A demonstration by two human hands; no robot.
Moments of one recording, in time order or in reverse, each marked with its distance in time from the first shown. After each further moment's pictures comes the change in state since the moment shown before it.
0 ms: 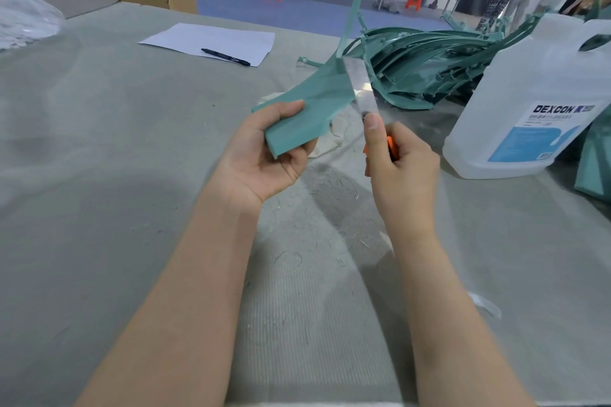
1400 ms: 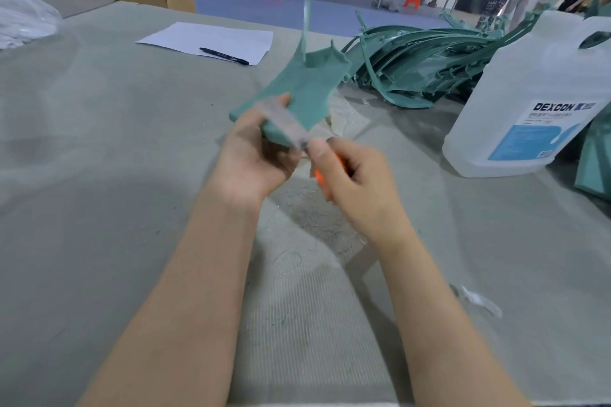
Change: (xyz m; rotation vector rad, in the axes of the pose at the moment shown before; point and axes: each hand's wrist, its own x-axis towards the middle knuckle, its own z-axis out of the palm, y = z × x) left_hand 0.005 -0.001 0.003 -0.062 0.130 0.139; right_hand -0.016 -0.022 0.011 0.198 -0.445 -0.049
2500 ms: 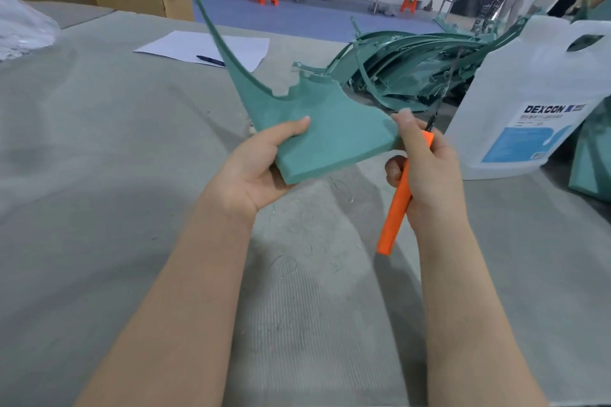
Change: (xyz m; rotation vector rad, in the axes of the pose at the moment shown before) left_hand 0.004 -0.009 -0.006 0.316 -0.146 -0.033; right_hand 0.012 0.015 -0.052 0.392 0.452 0.402
